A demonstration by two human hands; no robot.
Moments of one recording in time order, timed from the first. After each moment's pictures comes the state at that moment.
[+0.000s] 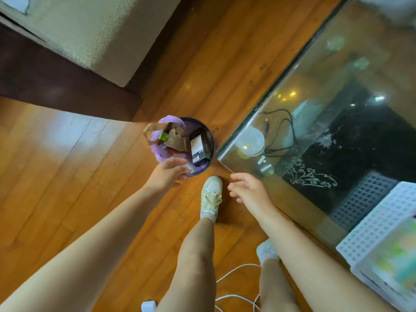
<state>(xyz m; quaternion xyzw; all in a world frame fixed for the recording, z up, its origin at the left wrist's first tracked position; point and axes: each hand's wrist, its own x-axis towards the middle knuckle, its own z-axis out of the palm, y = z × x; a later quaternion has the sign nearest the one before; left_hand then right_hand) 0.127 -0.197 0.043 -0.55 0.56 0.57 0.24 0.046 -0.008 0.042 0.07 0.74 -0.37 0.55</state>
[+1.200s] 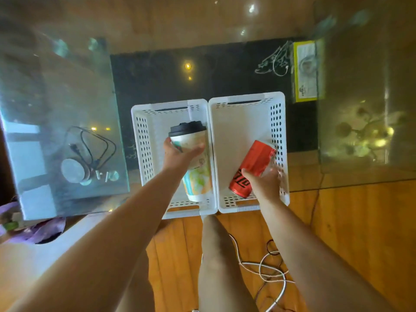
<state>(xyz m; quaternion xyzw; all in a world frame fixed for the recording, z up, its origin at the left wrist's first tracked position) -0.050 0.340 0.039 -0.36 0.68 0.53 0.34 0.035 0.514 0.026 0.53 0.69 -0.44 0.23</state>
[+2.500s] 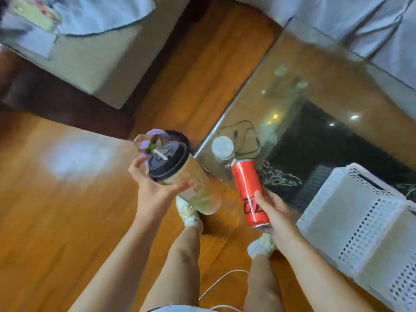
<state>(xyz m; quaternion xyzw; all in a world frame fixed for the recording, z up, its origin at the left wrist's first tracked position) 0.142 -0.088 0.170 -0.50 0.61 0.61 -0.07 0.049 0.133 0.141 0.26 0.68 -0.50 0.48</state>
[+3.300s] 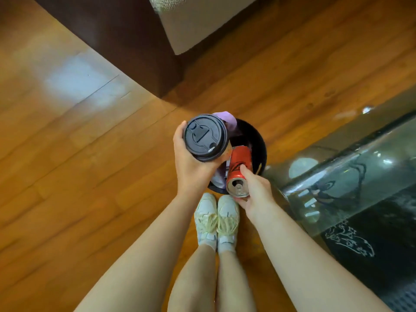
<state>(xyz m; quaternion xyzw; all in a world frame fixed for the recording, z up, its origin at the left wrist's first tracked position) 0.164 -0.242 -0.076 -0.58 0.59 0.53 -0.20 0.083 -0.149 -0.087 0.34 0.69 -0.40 0.50</state>
